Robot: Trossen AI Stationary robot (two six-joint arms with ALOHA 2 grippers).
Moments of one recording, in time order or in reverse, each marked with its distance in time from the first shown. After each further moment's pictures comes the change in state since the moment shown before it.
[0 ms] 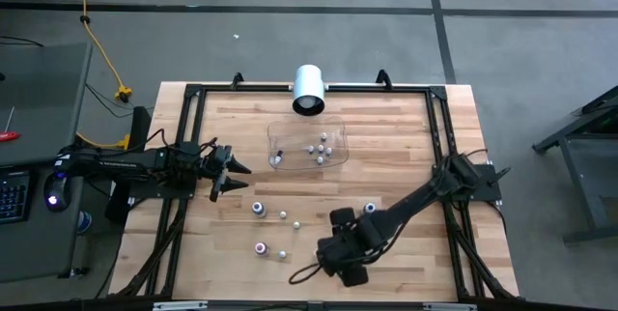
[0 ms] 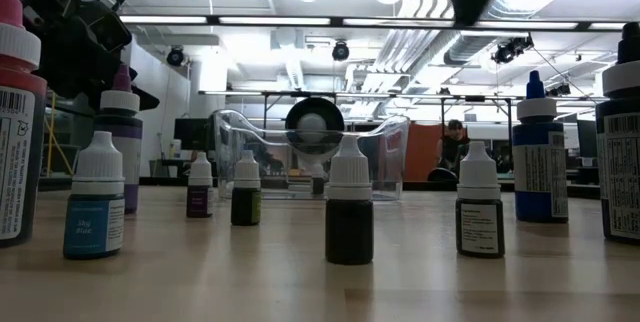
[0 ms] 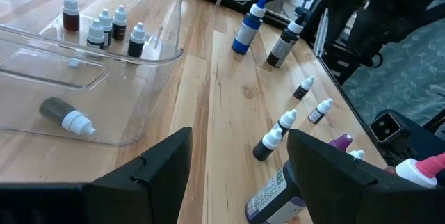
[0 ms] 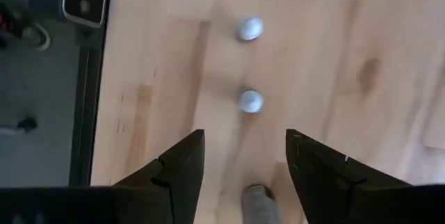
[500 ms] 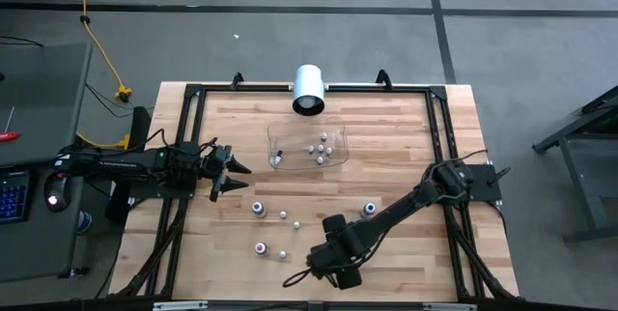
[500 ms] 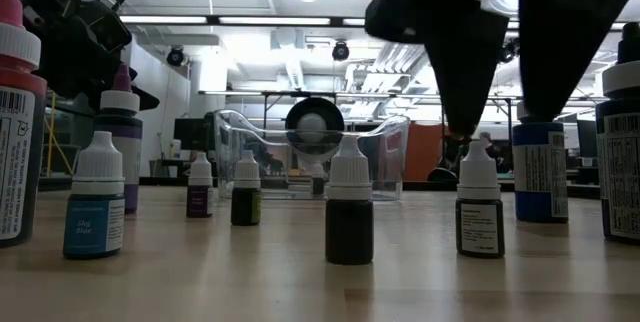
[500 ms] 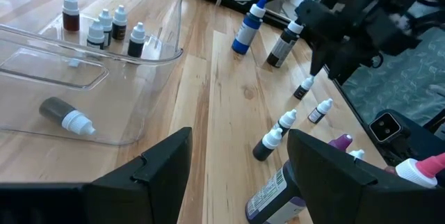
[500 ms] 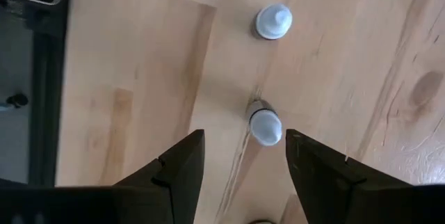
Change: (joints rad) left arm 0.000 0.000 0.000 0.000 0.000 0.000; right arm -0.017 0.128 0.000 0.056 -0.046 -0.067
